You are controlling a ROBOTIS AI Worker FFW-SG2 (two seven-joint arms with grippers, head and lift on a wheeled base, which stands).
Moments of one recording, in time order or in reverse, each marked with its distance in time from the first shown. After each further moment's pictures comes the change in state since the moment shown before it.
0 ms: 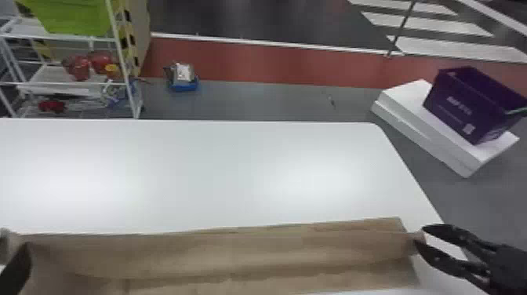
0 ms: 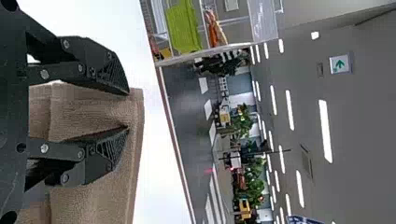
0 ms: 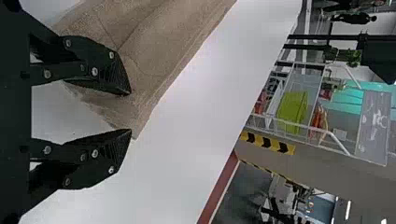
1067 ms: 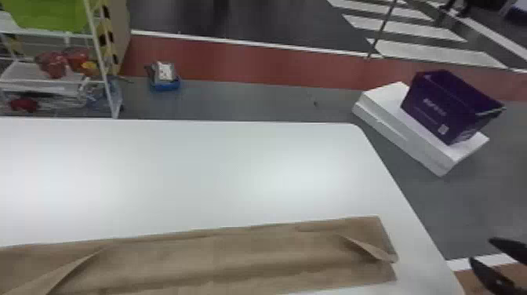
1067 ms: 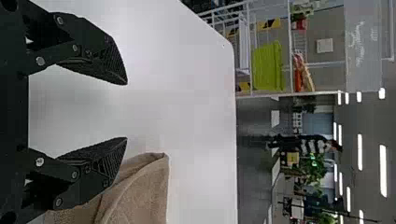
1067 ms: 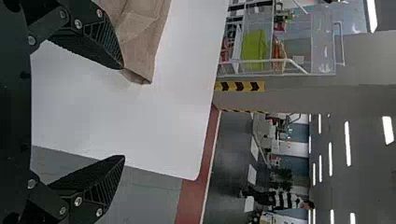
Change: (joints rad) left arm 0.028 0.000 0.189 -0.115 0.127 0.518 -0.037; right arm 0.117 0.011 -0.256 0.003 -0.327 0.184 0.040
